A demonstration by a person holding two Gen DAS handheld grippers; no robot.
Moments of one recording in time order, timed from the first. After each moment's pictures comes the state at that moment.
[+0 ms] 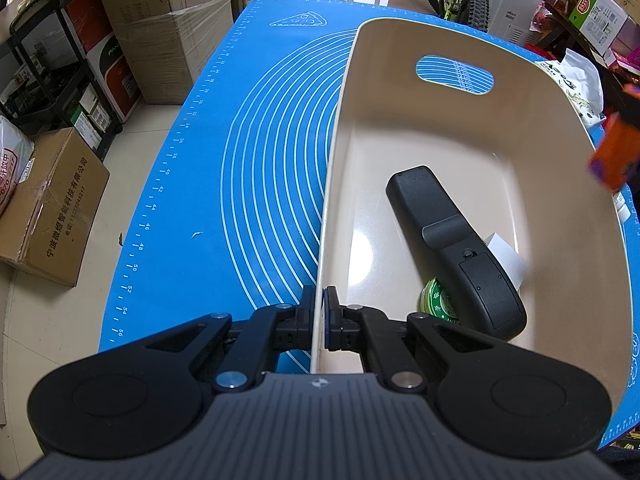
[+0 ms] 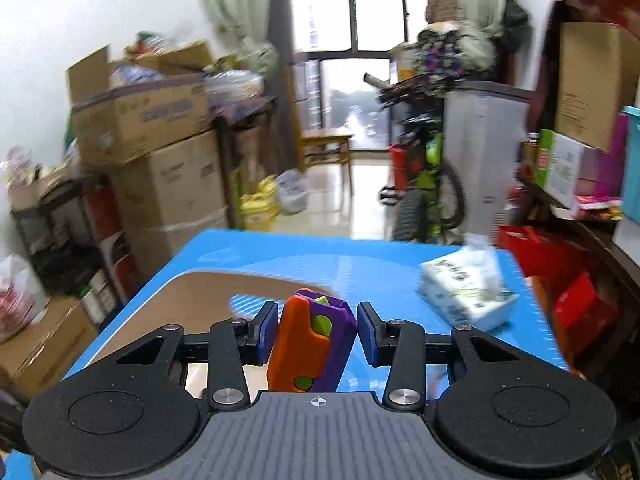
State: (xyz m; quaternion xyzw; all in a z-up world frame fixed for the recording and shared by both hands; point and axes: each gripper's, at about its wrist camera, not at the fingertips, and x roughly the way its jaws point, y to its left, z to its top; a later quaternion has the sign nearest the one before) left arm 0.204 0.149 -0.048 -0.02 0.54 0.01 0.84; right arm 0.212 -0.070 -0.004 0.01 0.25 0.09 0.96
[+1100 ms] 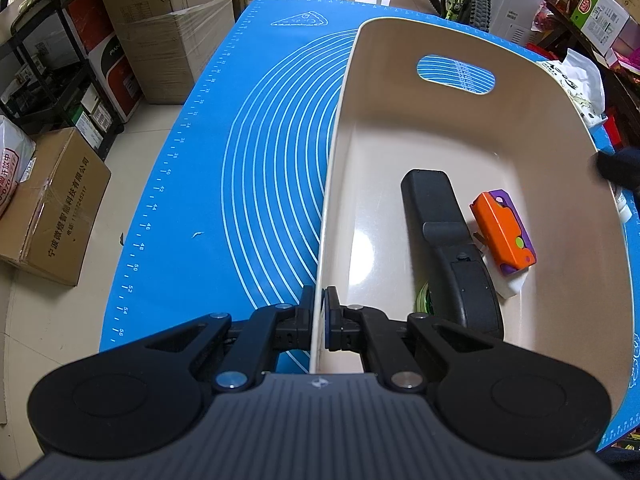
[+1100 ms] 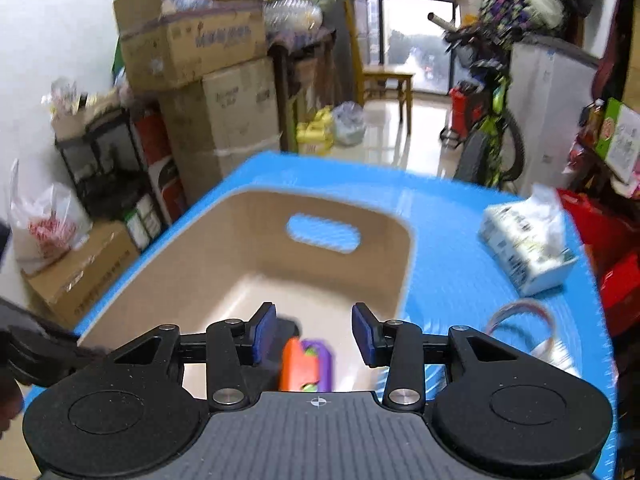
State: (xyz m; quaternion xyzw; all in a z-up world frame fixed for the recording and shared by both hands) left arm 0.204 0.147 -0.048 -0.02 0.54 0.01 0.84; right arm 0.214 -0.059 -0.014 -0.01 0.34 0.16 0.93
